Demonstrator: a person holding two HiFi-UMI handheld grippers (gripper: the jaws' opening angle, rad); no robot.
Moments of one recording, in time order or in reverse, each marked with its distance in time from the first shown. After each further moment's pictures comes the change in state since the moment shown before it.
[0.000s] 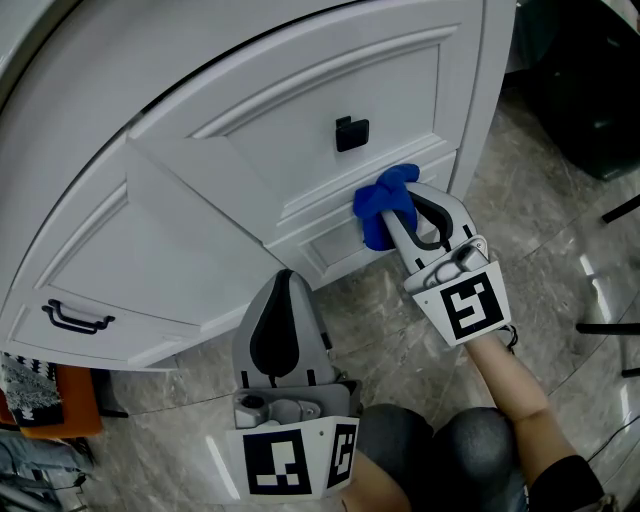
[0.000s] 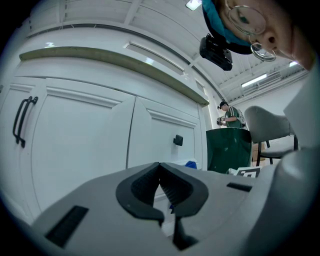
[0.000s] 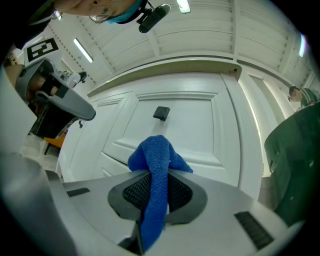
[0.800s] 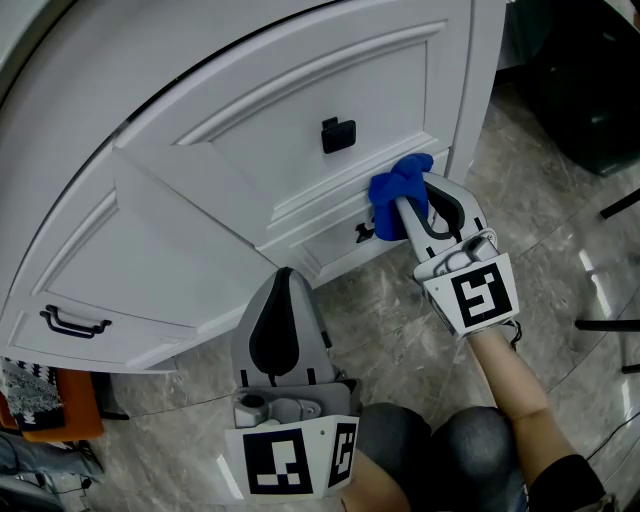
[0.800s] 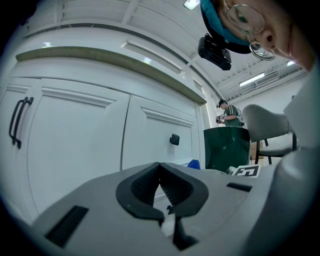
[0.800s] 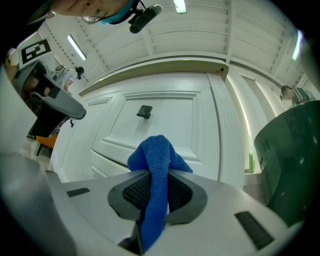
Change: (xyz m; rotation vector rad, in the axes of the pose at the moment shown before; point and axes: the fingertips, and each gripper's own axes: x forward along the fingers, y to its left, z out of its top) left arm 0.005 -0.009 -0.001 0.016 0.004 -0.017; right arm -0.009 -0.031 -0.009 0.029 0.018 -0.081
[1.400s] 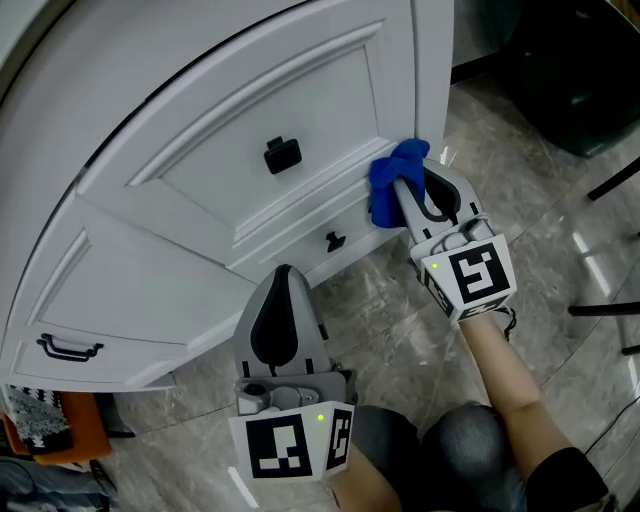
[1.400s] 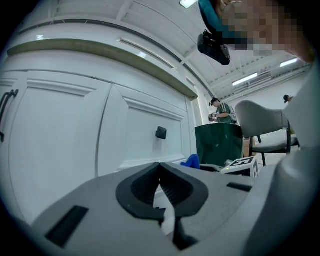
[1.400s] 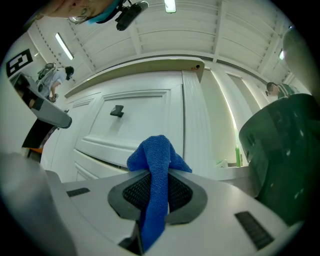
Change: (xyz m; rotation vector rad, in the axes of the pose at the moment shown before) left arm 0.025 -0.032 -0.015 0.029 0.009 -0.081; right arm -0.011 -0.057 -0.016 0.059 0.014 -0.113
